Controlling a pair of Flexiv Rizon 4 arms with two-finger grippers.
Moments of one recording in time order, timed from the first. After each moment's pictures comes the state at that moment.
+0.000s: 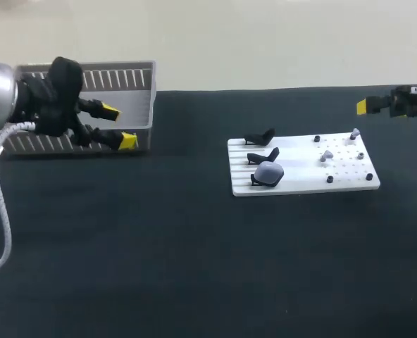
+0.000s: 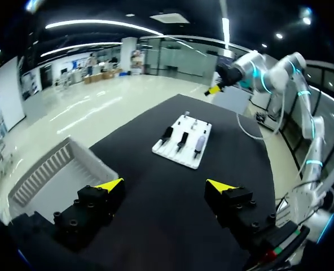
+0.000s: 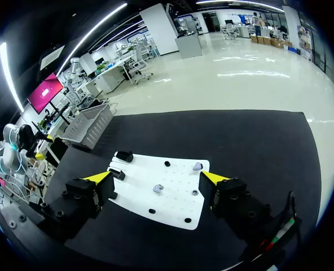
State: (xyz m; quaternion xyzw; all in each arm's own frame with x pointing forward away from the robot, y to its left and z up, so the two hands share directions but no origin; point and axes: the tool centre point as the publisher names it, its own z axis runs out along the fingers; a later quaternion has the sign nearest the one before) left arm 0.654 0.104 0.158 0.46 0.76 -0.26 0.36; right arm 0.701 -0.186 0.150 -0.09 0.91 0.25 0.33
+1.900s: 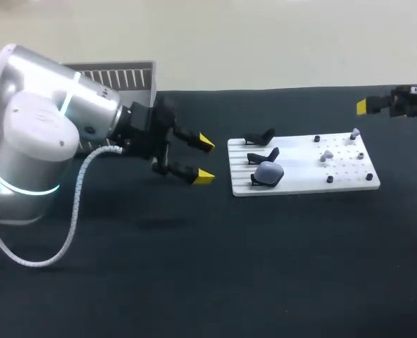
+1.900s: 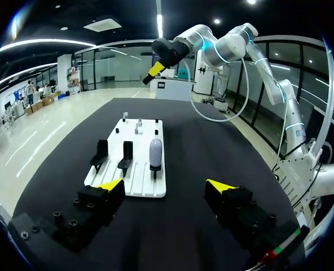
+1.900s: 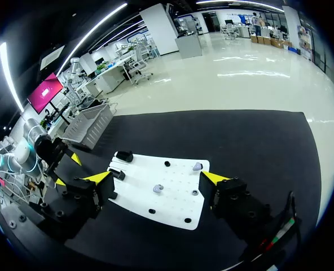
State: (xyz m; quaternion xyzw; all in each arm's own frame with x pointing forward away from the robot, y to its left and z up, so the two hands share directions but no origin) left arm 0.647 -0.040 0.078 0.61 0.63 -0.37 0.32; right arm 0.701 -0.186 0.150 -0.09 0.91 0.25 0.33
